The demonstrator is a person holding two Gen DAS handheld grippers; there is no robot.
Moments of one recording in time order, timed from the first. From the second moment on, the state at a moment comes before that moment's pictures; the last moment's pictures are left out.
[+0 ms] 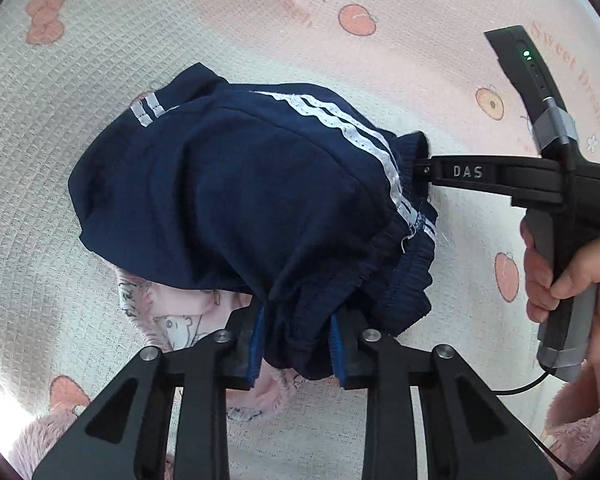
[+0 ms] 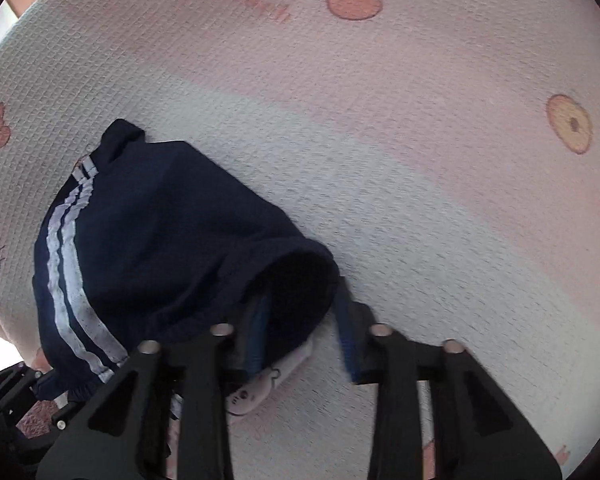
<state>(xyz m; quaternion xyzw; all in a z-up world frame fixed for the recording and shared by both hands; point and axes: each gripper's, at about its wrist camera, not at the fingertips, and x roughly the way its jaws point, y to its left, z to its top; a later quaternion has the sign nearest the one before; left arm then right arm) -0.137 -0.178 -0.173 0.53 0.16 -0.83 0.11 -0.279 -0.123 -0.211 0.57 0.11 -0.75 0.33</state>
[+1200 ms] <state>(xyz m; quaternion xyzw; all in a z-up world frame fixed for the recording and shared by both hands) -0.067 -0.014 -0.049 0.49 0.06 -0.87 -0.07 -0.003 0.248 -0.085 0.54 -0.06 -0.83 0.14</state>
